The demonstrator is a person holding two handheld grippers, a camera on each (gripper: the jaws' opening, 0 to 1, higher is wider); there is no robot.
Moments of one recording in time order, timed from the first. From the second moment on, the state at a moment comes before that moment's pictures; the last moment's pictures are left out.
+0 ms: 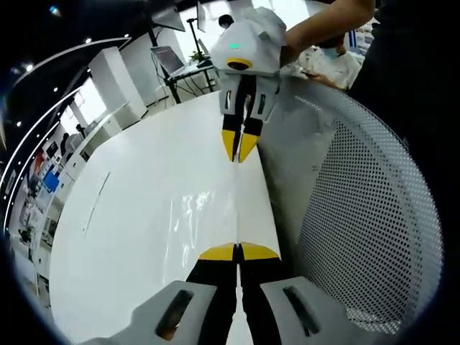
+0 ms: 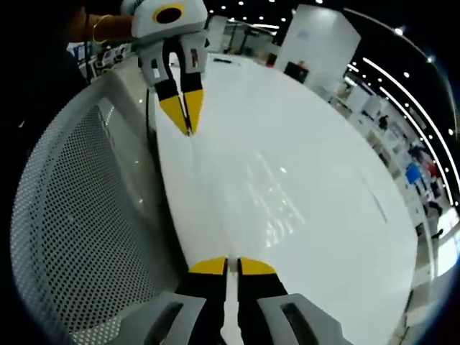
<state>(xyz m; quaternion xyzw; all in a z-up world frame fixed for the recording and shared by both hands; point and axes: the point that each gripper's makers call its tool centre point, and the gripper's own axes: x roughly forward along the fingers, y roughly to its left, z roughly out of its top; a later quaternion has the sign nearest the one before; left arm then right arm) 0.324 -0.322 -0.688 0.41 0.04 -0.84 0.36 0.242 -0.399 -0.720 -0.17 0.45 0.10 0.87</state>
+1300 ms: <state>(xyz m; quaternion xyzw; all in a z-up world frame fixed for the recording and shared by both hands) 0.337 -0.329 -0.690 0.42 0.04 -0.82 0.39 0.281 -0.367 -0.719 -0.19 0.41 0.13 0.88</state>
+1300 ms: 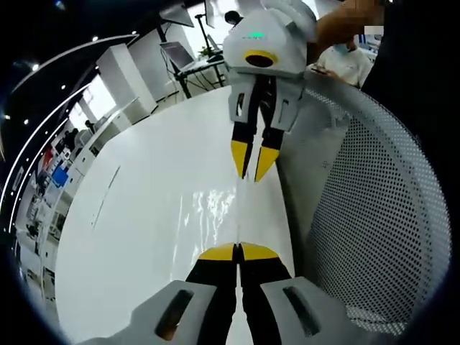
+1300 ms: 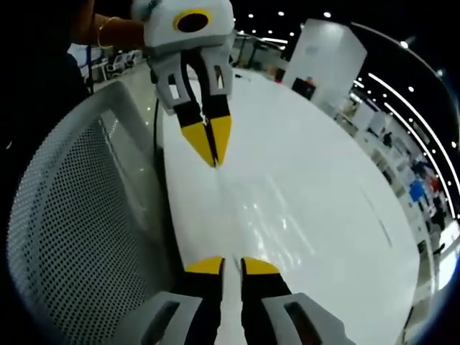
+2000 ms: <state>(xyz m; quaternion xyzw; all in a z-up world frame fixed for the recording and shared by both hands) 0.346 -0.328 -0.692 0.39 0.08 -0.82 0.42 0.291 -0.357 -0.722 -0.23 0.41 0.16 0.87</state>
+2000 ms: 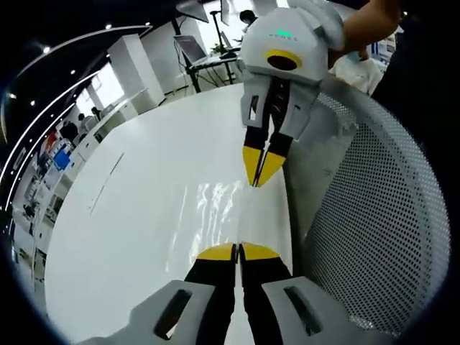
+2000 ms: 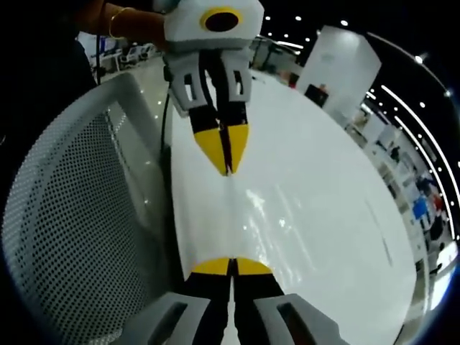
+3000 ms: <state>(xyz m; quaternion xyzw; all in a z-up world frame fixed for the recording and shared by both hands) 0.329 -0.354 -0.683 0.35 0.13 -0.83 0.42 0.299 -0.347 -0.719 -0.32 0.41 0.20 0.83</state>
